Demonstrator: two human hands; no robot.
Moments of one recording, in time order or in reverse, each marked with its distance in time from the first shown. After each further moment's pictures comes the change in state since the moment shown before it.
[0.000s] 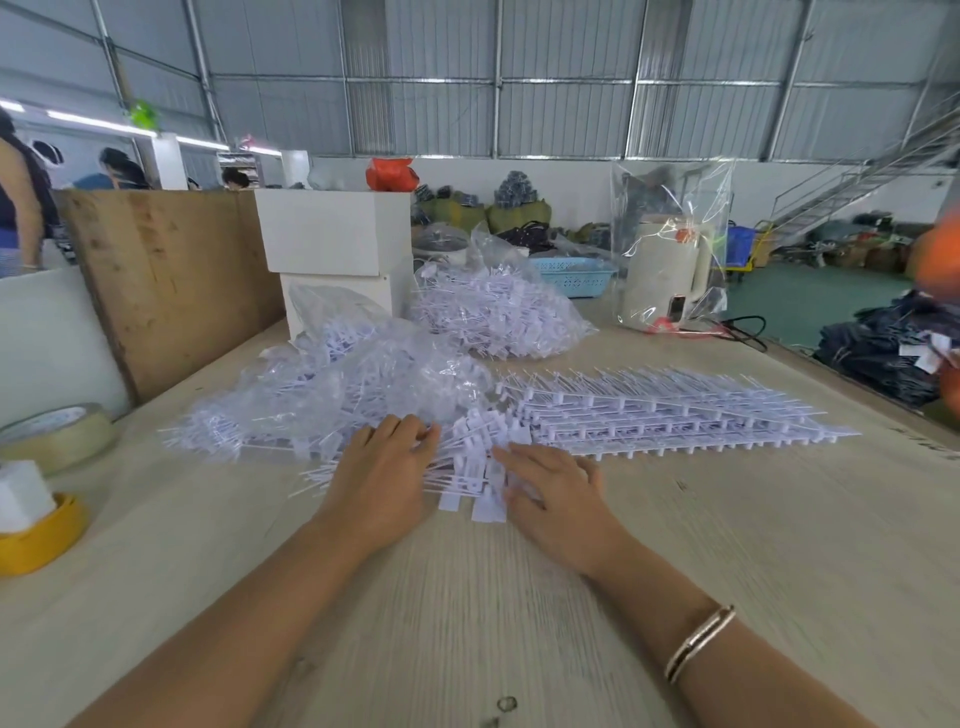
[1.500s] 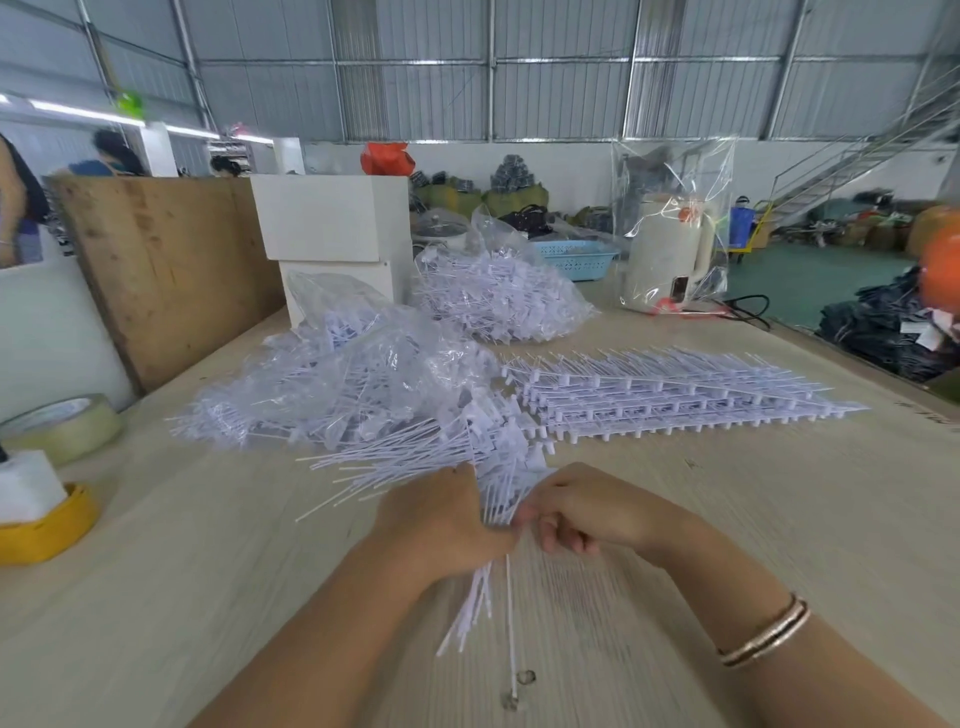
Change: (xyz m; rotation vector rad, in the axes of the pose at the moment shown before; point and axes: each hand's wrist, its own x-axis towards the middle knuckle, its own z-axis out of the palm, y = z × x) left_hand -0.019 0.054 -0.028 -0.324 -0.397 -0.213; right_hand -0.018 -0.033 -0.049 0.559 -0.507 0.367
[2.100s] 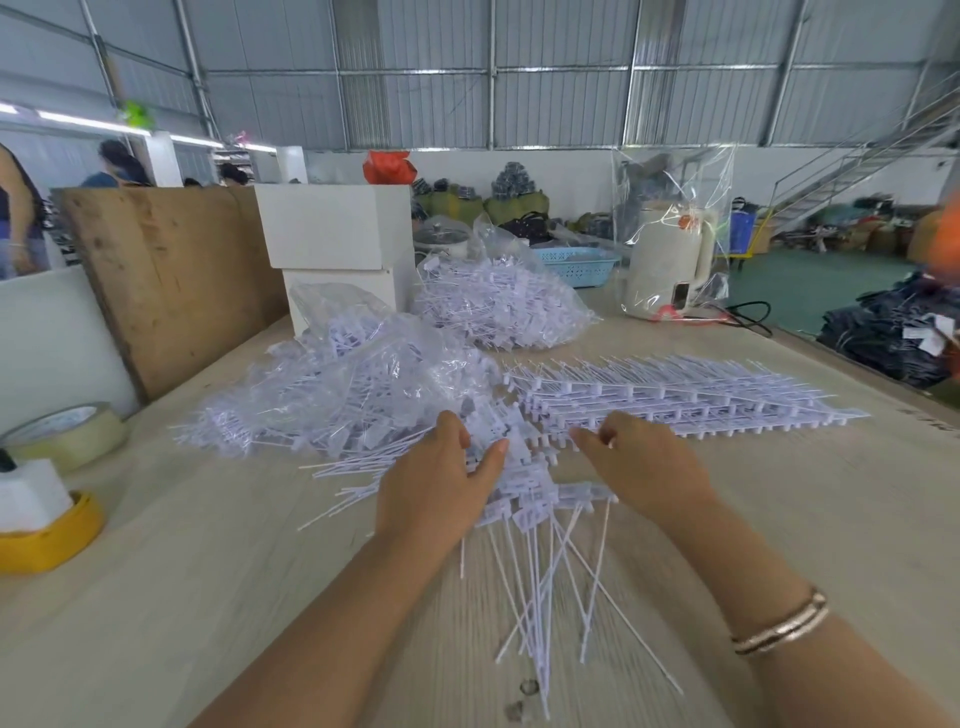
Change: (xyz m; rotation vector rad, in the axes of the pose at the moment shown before) left_hand 0.022 -0.007 0.004 -0.327 0.501 -0.047; right_hand 0.016 0.026 -0.037 -0.508 0.694 -0.023
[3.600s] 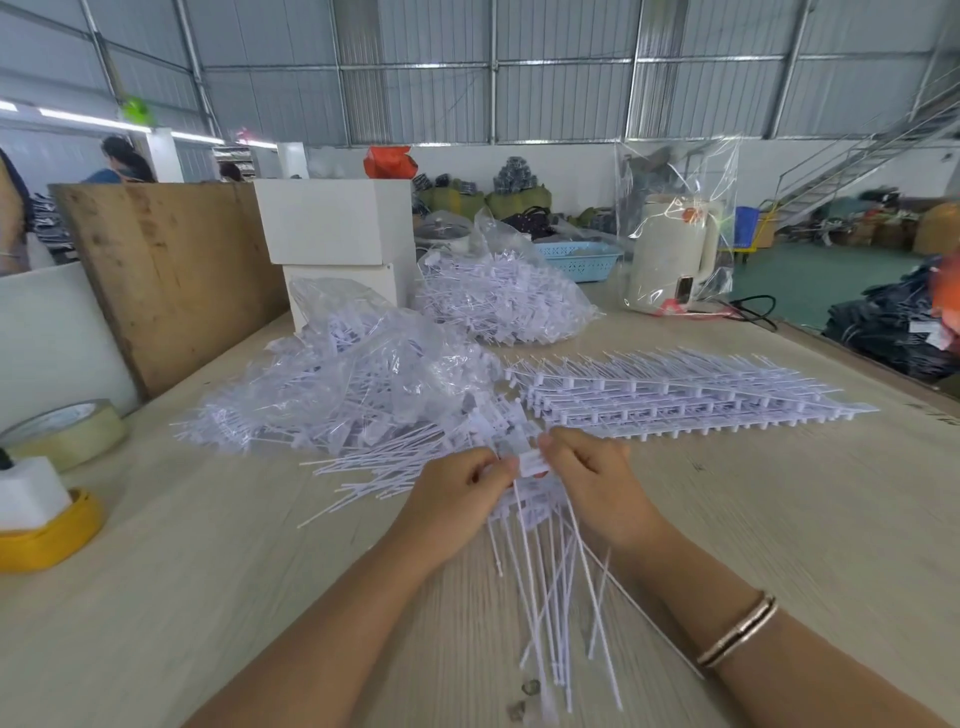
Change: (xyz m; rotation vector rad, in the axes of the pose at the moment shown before) left_hand -0.010 0.003 0.001 -0.542 -0.275 0.015; right_hand -0.017 -0.029 0.039 0.729 -0.020 -0.224
